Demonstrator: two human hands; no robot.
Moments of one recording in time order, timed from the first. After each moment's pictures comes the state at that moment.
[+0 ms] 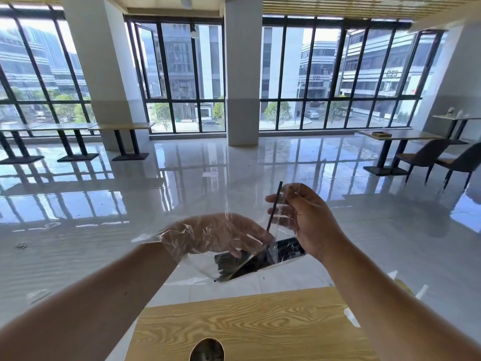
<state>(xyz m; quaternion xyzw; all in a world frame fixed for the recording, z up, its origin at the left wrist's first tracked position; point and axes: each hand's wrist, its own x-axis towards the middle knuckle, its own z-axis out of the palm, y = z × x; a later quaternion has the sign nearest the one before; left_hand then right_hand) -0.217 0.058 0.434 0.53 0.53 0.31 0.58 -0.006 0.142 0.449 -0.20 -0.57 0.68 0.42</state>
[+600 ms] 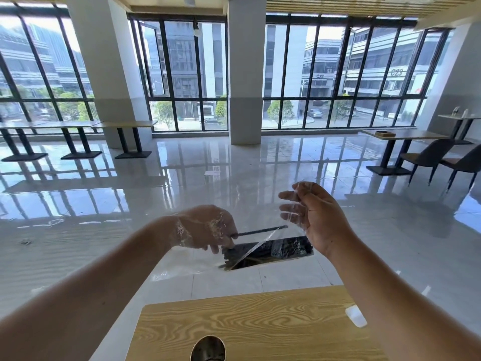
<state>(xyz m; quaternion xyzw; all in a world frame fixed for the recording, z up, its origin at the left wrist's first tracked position) -0.242 0.021 0.461 0.53 0.65 0.26 0.47 0.003 0.155 0.447 -0.23 -0.53 0.69 0.44</state>
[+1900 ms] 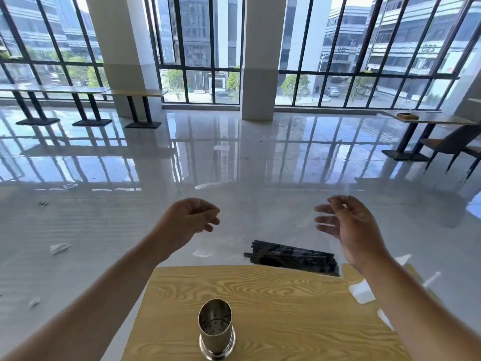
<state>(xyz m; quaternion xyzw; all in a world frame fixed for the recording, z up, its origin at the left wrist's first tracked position) -0.245 -0.049 0.385 0.38 0.65 0.58 0.30 0.042 0.164 0.364 -0.33 -0.57 0.60 0.46</state>
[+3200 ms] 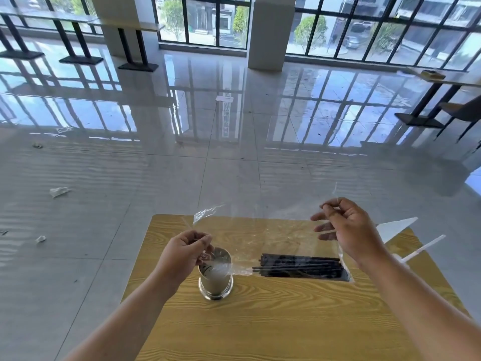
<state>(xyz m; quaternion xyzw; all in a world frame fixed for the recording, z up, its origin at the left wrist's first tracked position) -0.209 -0.102 0.191 0.18 0.68 0.60 0.39 0.060 0.144 0.268 -0.40 -0.68 0.55 0.29</state>
